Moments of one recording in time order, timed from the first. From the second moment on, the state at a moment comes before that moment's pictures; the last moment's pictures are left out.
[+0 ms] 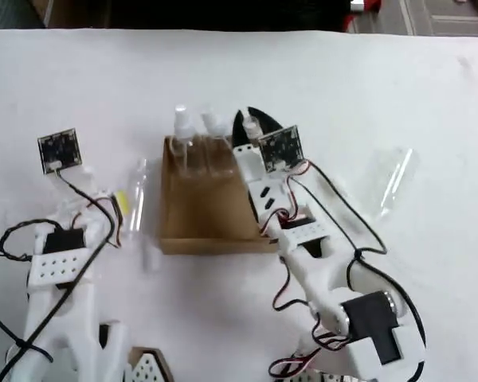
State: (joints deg) left arm -16.5 -41.9 67.4 36.4 10.3; right arm -21.3 -6.1 59.3 -42.5 9.4
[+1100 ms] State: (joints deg) left arm -16.5 -41.9 67.4 36.4 10.3; right arm -21.3 -5.6 60.9 -42.7 9.4
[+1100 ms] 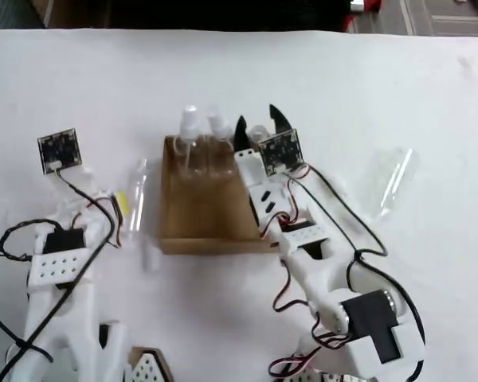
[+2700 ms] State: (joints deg) left arm -16.5 -41.9 67.4 36.4 7.4; right arm 6.3 5.1 -4.1 77.9 43.8
